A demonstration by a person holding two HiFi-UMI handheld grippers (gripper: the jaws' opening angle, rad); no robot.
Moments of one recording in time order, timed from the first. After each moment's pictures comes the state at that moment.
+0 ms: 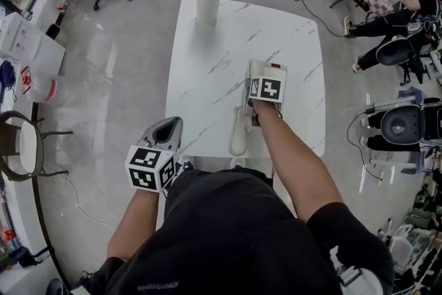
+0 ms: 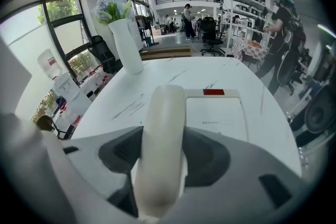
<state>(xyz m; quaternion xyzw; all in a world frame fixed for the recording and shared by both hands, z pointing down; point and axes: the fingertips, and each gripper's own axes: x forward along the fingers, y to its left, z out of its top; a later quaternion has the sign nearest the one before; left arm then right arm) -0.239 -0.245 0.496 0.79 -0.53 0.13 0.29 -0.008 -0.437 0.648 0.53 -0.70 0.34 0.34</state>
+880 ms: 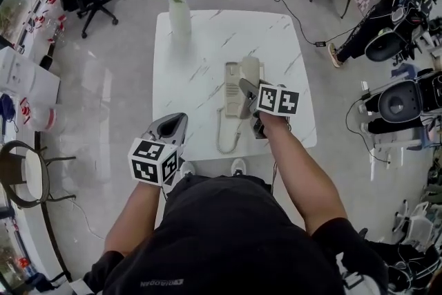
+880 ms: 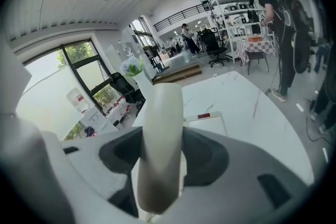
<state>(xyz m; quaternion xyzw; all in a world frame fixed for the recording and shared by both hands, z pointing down) -0.164 -0.266 0.464 0.84 -0.46 0.15 0.25 0.021 -0.391 0.519 0.49 -0.78 0.37 0.17</state>
